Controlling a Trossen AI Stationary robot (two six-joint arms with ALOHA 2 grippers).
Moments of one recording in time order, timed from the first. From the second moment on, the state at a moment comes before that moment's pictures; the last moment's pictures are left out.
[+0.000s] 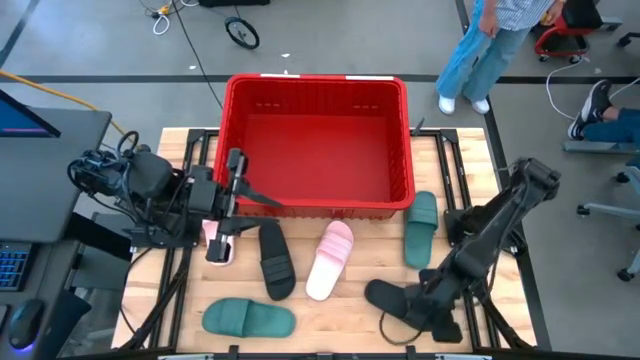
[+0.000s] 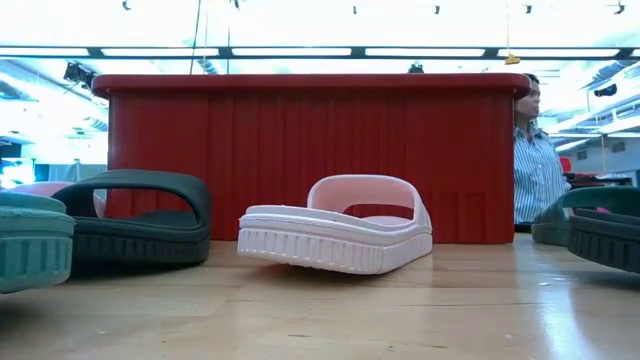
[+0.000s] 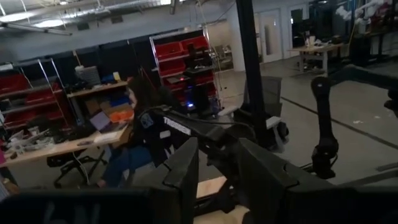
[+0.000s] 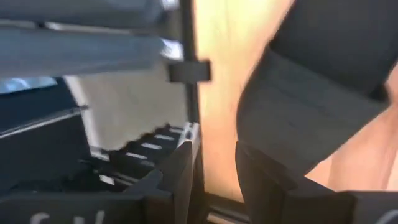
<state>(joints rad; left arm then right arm) -0.44 1.28 1.71 -0.33 -0.30 0.18 0.81 1.47 1.09 -0.78 -0.34 0.99</state>
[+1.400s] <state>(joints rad) -0.44 1.28 1.71 -0.60 -0.30 0.14 0.58 1.72 0.98 -1.17 0.05 0.92</state>
